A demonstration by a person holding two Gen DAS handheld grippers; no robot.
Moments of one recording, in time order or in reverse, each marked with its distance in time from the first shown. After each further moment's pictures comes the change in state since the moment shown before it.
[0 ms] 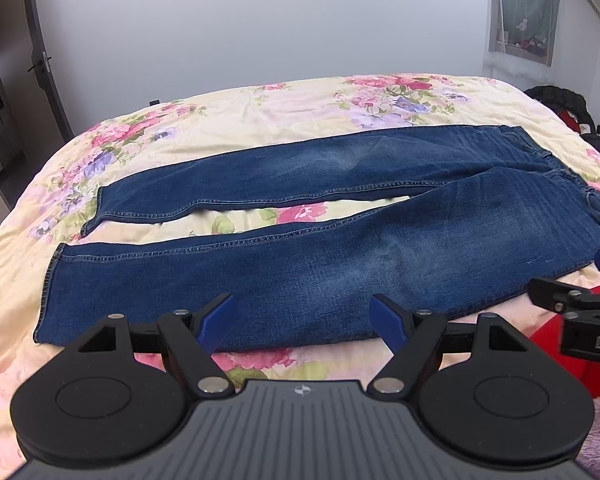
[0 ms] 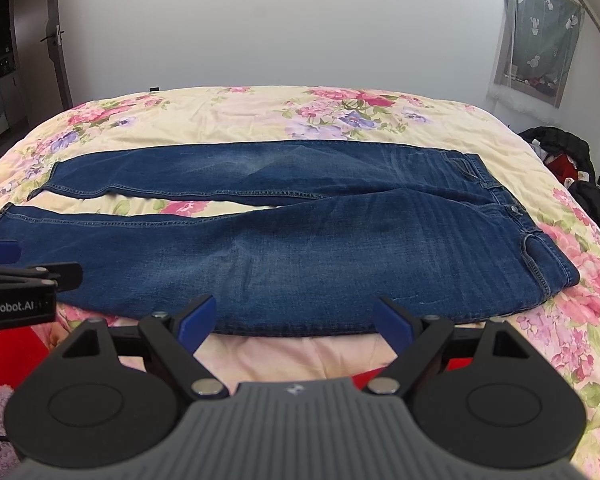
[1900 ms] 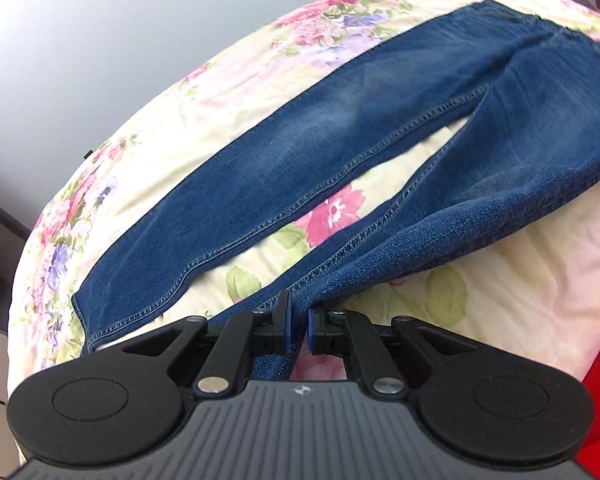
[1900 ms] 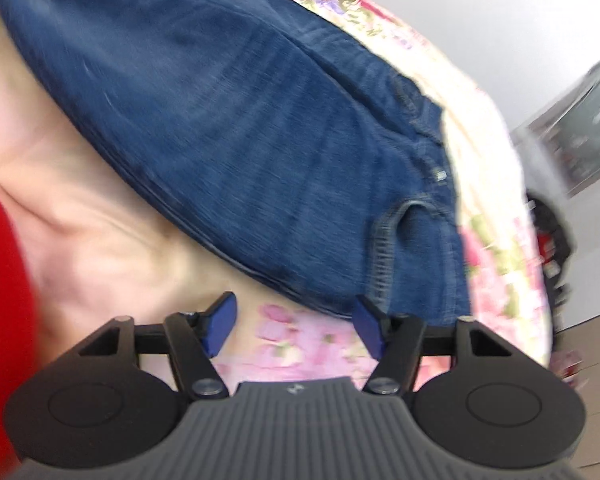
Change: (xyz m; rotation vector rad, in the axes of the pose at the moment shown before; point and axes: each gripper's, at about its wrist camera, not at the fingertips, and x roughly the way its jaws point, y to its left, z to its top) left arm 0.130 0.031 0.060 0.475 0.153 -0.028; right arm 0.149 -0.250 -0.045 -0.629 0.229 -0.217
